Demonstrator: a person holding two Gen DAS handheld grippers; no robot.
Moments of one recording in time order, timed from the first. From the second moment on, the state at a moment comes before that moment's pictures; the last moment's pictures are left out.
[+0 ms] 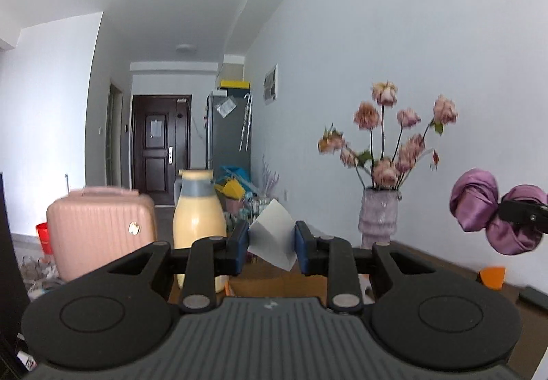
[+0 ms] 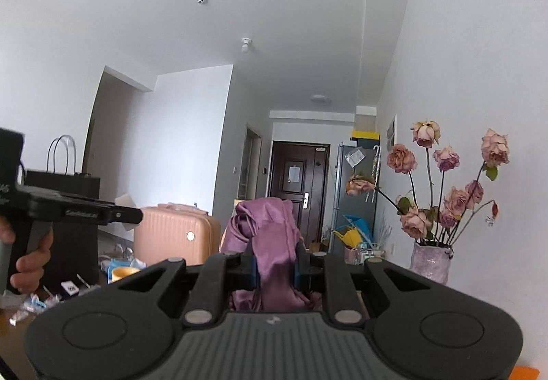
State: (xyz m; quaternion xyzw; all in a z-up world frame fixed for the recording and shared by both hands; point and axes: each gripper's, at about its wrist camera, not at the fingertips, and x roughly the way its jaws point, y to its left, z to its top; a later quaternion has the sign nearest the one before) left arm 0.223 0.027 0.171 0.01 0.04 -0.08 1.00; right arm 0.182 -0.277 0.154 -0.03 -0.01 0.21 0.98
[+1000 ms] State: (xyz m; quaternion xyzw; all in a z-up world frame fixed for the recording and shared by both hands) left arm 0.625 0.001 0.054 0.00 0.44 -0.08 0.89; right arm 0.620 -0.259 0.063 0.01 0.41 0.21 0.89
